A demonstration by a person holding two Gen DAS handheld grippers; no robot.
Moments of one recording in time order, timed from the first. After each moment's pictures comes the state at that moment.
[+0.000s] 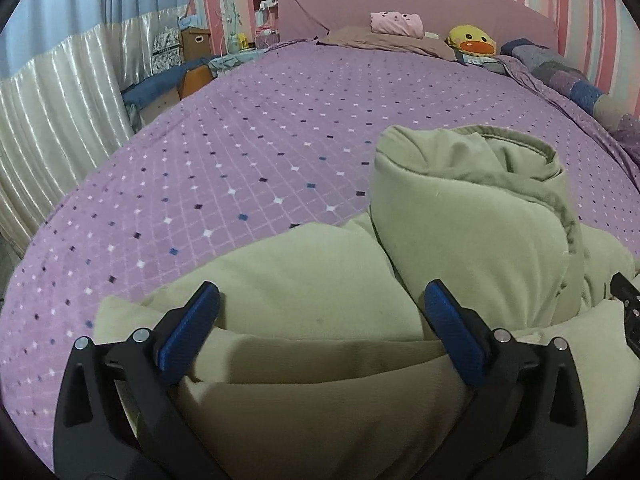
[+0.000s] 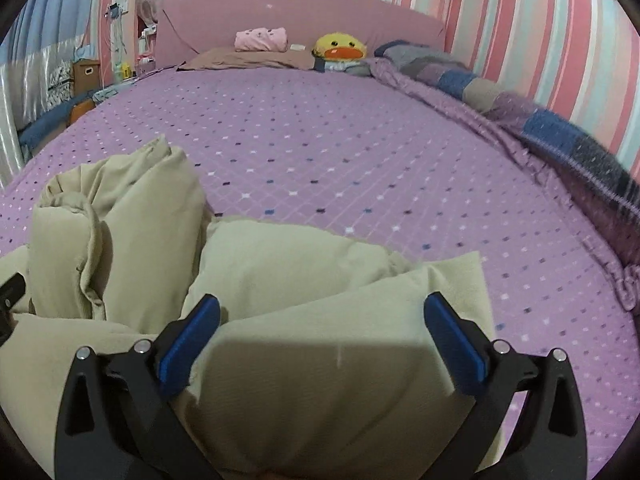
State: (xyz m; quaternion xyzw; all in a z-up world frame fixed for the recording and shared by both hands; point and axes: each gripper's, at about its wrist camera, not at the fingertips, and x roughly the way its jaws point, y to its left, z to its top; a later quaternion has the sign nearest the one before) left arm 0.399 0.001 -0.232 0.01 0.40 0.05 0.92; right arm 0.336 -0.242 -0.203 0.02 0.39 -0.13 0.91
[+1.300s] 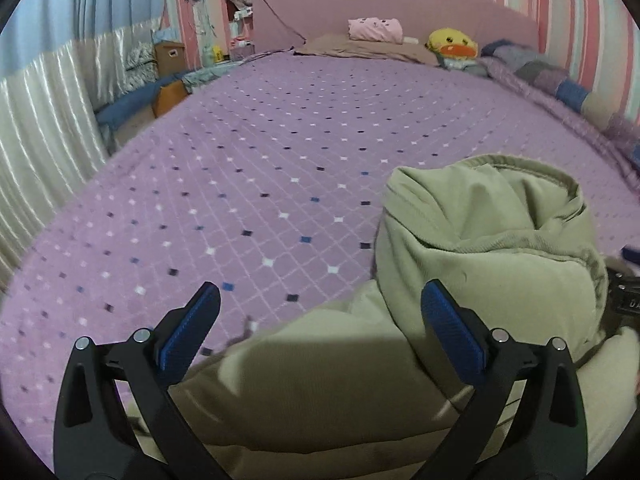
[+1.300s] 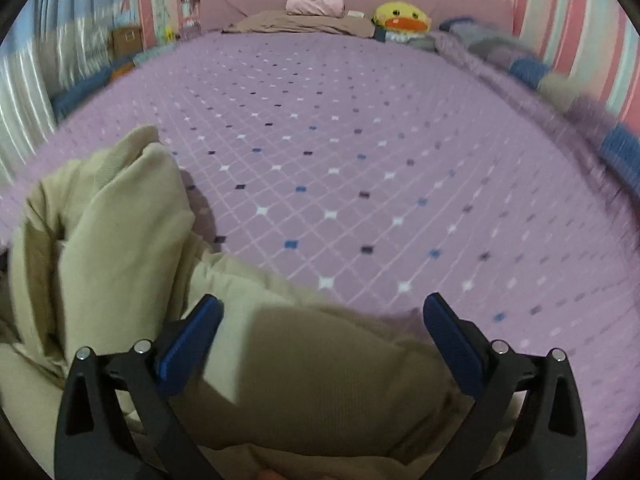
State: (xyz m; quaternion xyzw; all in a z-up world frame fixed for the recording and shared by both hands) left arm 0.459 0.018 -0.232 0.02 0.38 0.00 0.92; right arm 0.427 -0.271 -0.237 0.04 0.45 0.00 0.89
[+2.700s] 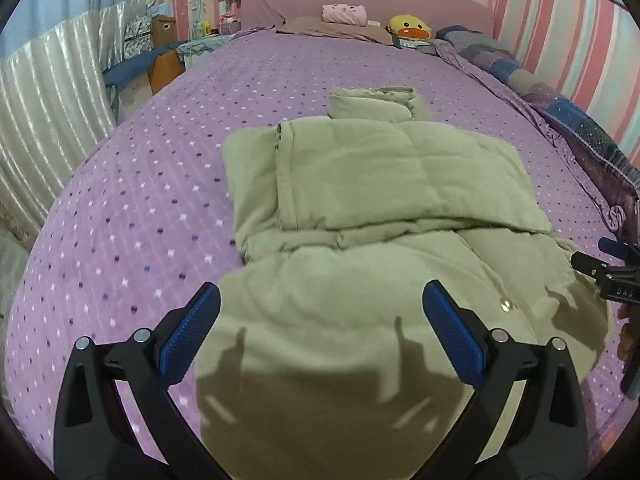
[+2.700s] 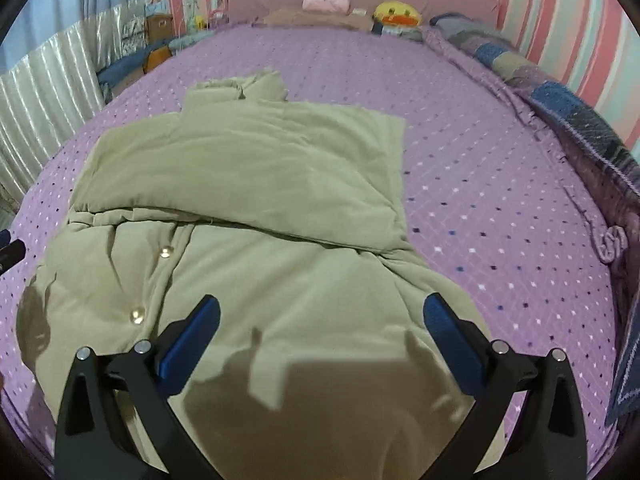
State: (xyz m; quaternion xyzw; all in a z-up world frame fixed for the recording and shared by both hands) left arm 0.121 0.029 -0.142 0.00 0.44 -0.05 0.90; right arm 0.091 -0.238 -0.129 0.01 0.46 -0.01 0.89
